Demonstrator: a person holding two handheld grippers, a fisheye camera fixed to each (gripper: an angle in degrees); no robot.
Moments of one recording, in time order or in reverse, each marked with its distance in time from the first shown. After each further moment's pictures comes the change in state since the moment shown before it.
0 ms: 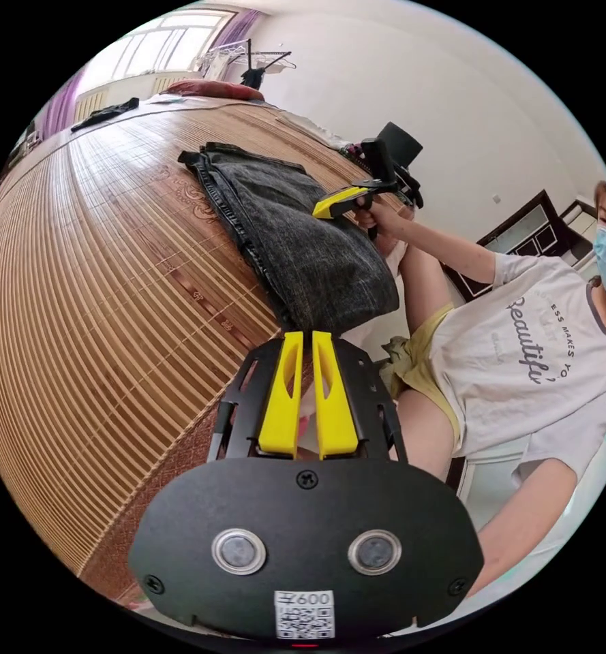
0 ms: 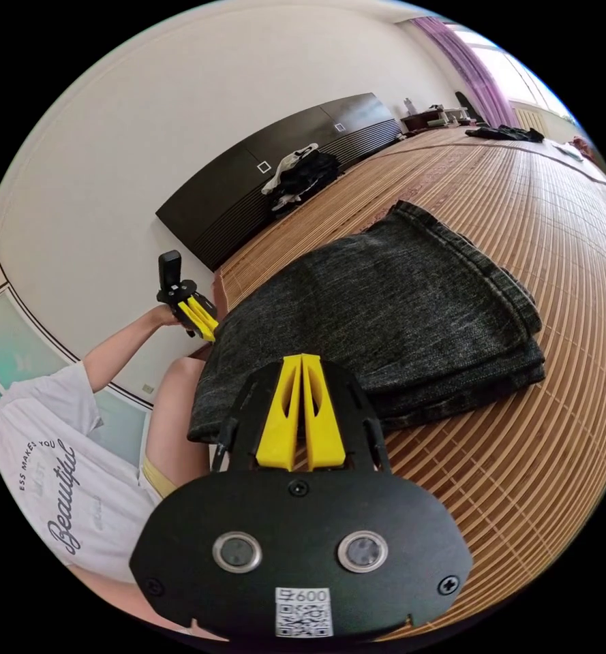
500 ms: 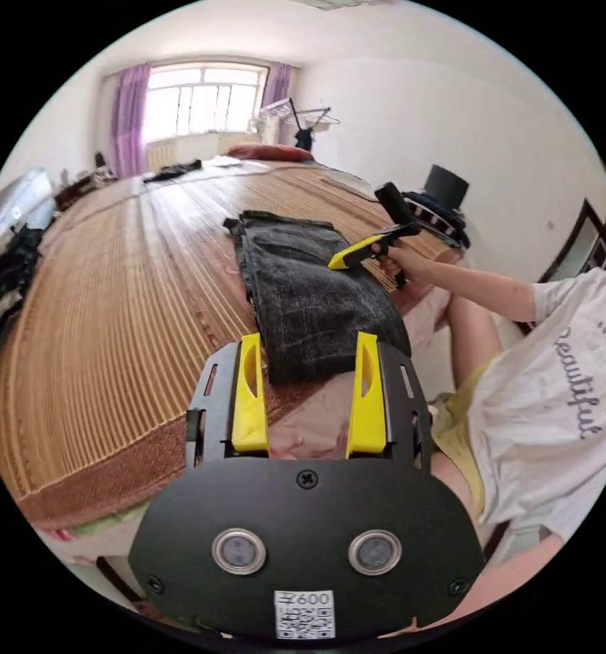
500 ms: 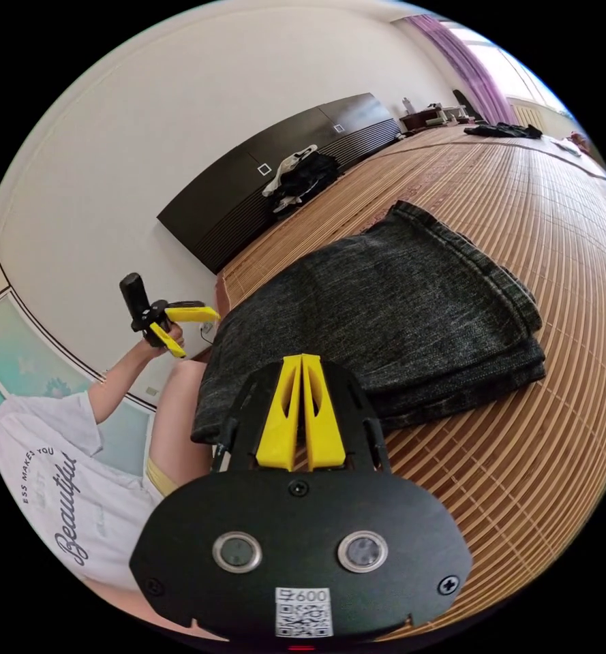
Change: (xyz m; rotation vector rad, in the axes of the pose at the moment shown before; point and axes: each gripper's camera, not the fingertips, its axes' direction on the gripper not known) left arm 0.098 0.035 0.066 0.181 -0.224 -0.108; right arm -0.014 0.012 0.001 0.007 -0.021 0.013
